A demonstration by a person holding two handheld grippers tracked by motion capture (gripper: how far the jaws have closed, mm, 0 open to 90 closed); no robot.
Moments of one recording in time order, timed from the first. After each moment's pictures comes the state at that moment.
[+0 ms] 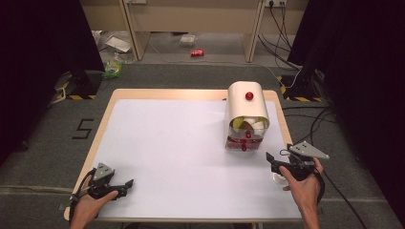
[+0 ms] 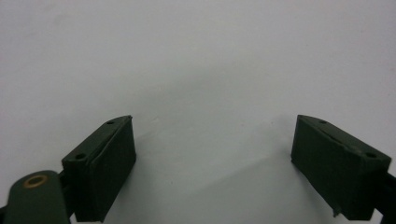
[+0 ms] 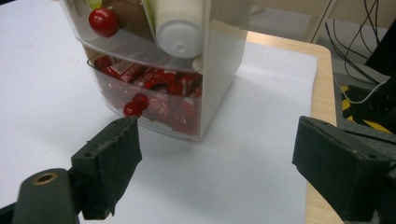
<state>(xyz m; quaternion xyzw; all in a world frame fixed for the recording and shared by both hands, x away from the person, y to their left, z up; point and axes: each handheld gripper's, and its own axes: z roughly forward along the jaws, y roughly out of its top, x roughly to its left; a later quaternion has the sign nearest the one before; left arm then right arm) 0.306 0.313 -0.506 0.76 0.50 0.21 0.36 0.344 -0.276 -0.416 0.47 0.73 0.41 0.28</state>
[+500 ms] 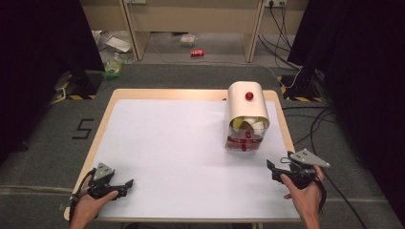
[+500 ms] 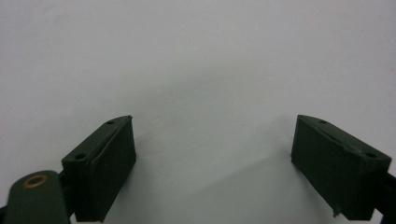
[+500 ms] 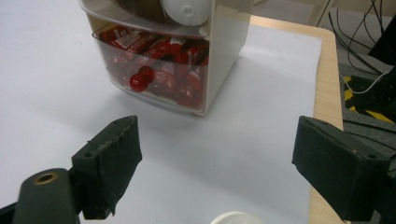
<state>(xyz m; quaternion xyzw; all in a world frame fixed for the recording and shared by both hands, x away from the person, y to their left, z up) 0.306 0.312 -0.506 0.76 0.50 0.21 0.35 0.328 -0.278 -0.428 0.48 0.73 0.40 0.28</state>
